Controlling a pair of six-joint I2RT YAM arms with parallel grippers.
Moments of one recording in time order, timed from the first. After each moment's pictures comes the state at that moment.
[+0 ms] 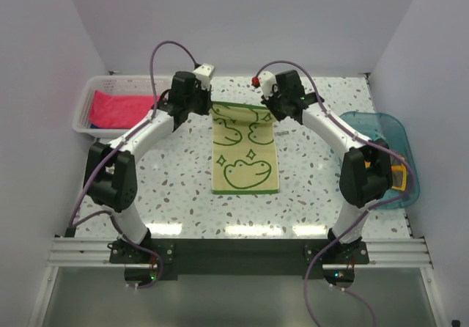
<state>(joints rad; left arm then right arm) -0.36 1.76 1.38 -0.14 0.08 -0.03 0.40 1.82 1.53 -0.47 0.02 -0.43</state>
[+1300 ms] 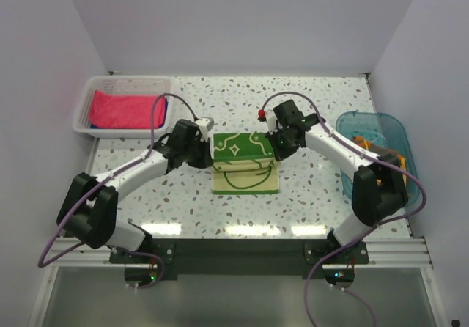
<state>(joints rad) -0.47 1.42 0.87 -0.27 0.17 -0.28 0.47 1.62 1.24 -0.76 -0.07 -0.10</state>
